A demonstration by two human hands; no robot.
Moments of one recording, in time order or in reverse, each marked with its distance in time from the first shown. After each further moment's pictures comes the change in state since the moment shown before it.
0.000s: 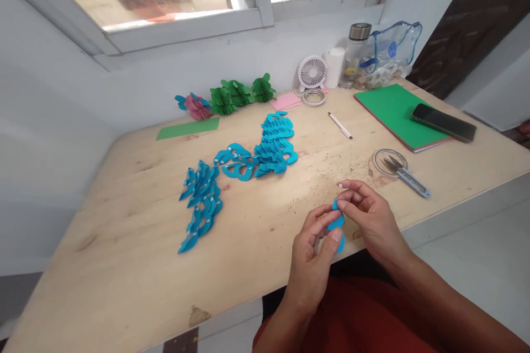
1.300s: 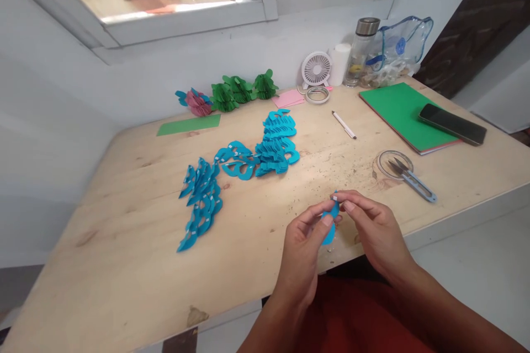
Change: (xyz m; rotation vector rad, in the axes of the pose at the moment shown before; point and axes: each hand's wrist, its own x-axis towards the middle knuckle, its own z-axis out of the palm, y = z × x) left_hand 0.015 0.007 -0.001 -0.313 0.093 -0.170; right_hand -0.004 0.009 -0.001 -0.005 -0.032 -0.094
